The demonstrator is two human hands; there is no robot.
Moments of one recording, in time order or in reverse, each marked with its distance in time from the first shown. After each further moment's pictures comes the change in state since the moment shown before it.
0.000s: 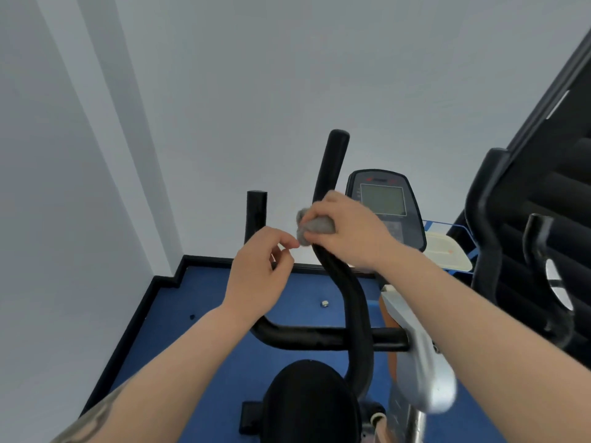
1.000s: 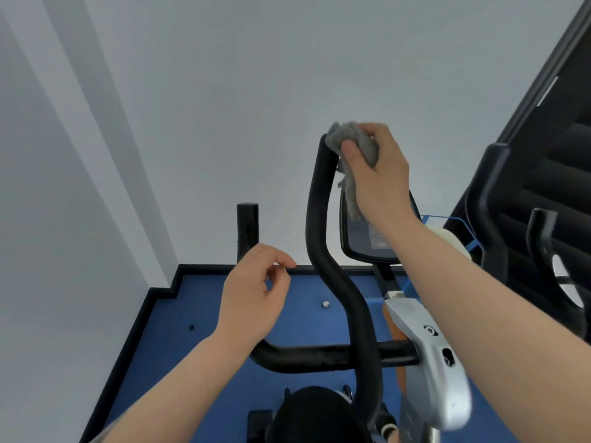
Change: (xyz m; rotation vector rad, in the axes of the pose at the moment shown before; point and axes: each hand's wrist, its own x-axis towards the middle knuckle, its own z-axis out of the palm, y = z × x) left_hand 0.000 -0.002 -0.002 0.037 -0.017 -0.006; right_hand 0.043 0.005 -0.034 0.479 0.621 0.172
